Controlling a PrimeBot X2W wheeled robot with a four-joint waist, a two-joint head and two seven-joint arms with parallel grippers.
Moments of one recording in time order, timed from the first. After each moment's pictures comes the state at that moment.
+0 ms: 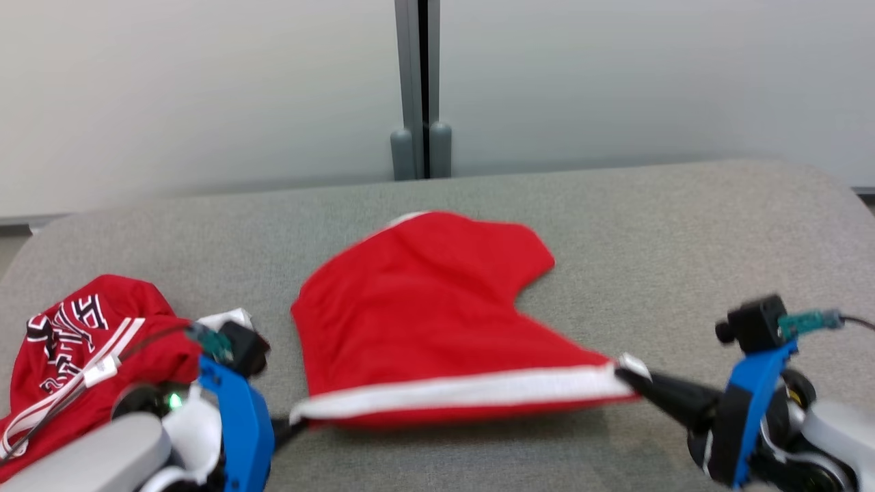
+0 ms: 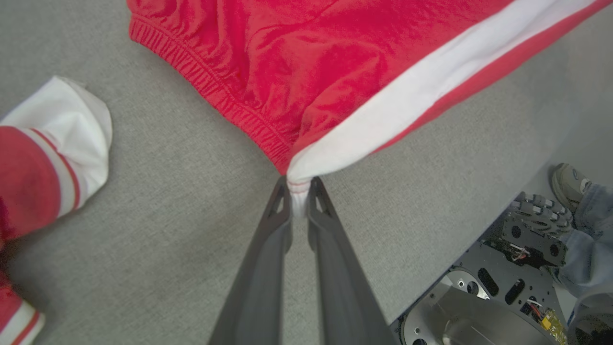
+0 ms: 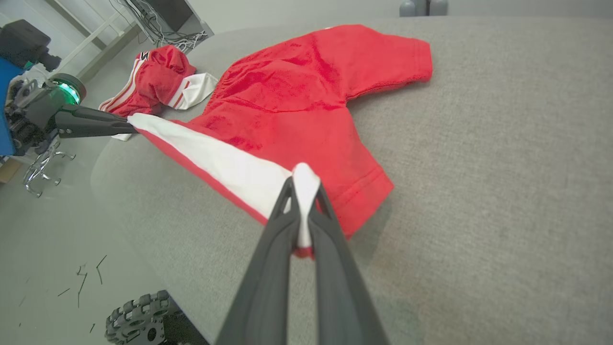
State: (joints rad) left arm -0.68 0.78 -1.28 0.19 -1.23 -0.09 0.41; right arm -0.64 -0.83 1.19 0.17 1.36 0.13 -0.02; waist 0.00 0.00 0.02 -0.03
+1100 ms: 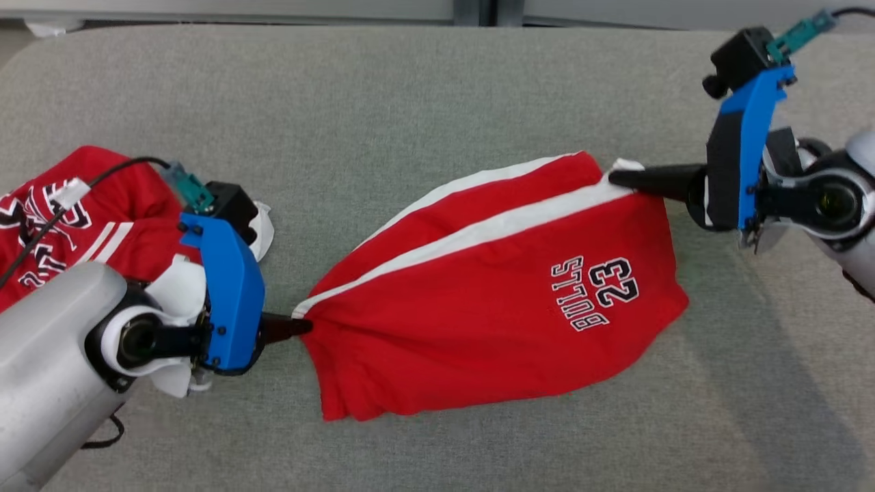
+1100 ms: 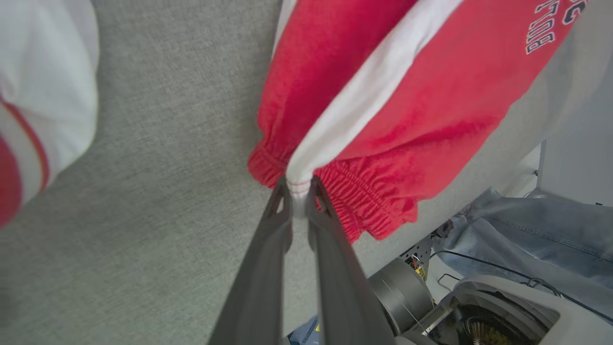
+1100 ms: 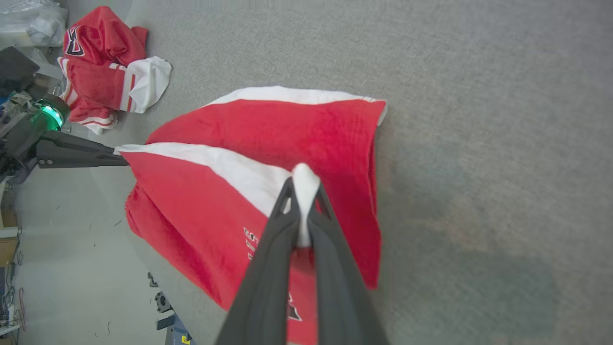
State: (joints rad) left arm -0.89 0.76 -1.11 0.16 -1.50 -0.04 0.86; right arm -1.16 -0.69 1.09 0.44 1.54 0.13 0.64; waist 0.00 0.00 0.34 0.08
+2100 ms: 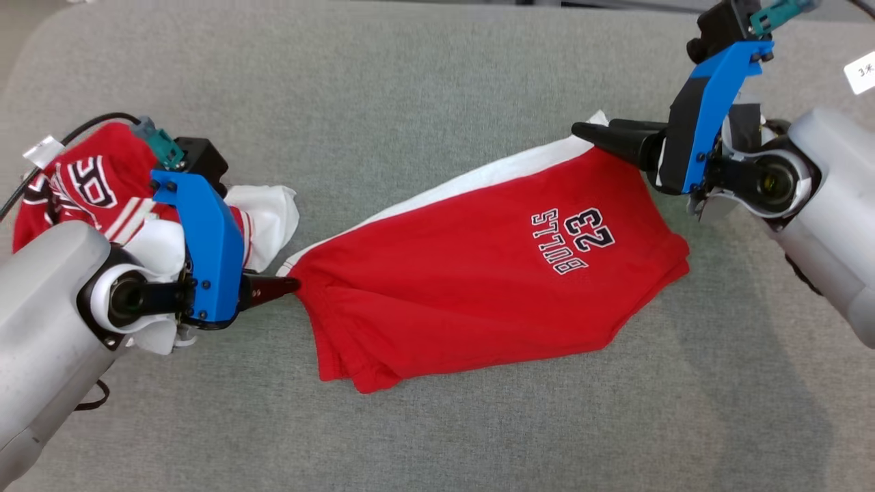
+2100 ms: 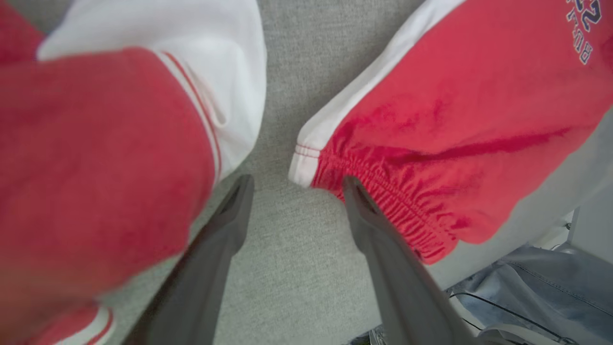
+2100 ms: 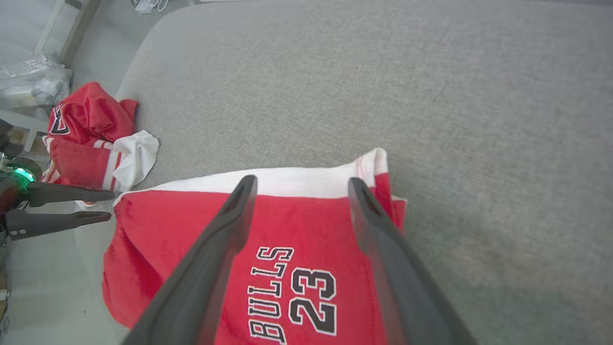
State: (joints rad) left arm -0.97 0.69 -1.10 0.36 -1.45 -0.06 0.85; right arm -1.22 -0.48 1.09 0.74 1.49 0.13 0.45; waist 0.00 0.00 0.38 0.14
